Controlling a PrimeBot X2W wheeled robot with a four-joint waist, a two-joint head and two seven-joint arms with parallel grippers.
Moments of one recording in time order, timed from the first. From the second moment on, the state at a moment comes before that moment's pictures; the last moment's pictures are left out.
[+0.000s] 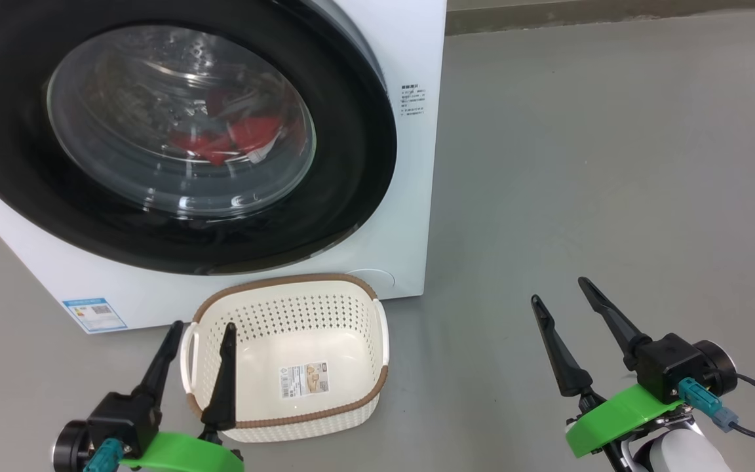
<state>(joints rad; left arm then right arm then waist) -0.13 0.03 -0.03 0.27 -0.17 -0.10 -0.25 -0.13 -0.09 0.13 0.25 0.19 0.13 -0.25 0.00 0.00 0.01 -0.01</state>
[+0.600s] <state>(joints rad) -0.13 0.03 -0.04 0.27 -0.18 -0.09 -0.25 -0.13 -0.09 0.13 0.26 0.20 0.13 -0.25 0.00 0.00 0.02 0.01</state>
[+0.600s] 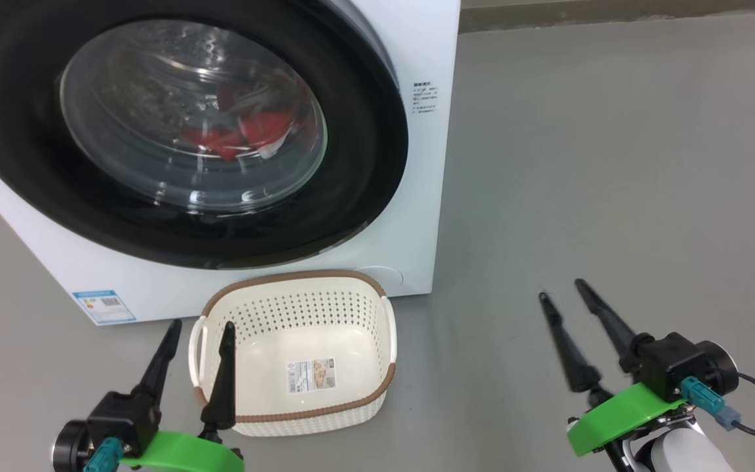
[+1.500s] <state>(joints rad) -0.23 0.03 -0.05 0.17 -0.20 -0.08 -0.25 -0.49 -0.22 0.24 0.35 1.00 0.13 -0.21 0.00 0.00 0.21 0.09</state>
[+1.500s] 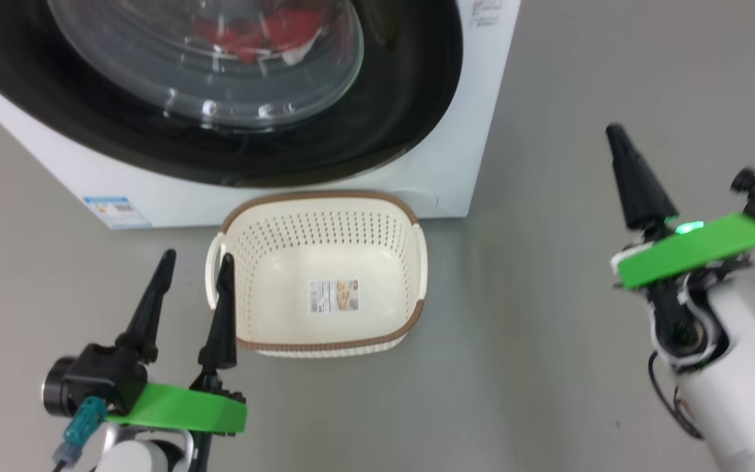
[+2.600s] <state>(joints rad) -0.39 0.03 -0.10 0.07 -0.20 -0.05 -0.25 -1.06 -0.34 0.31 0.44 1.63 0.13 0.29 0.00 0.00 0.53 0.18</state>
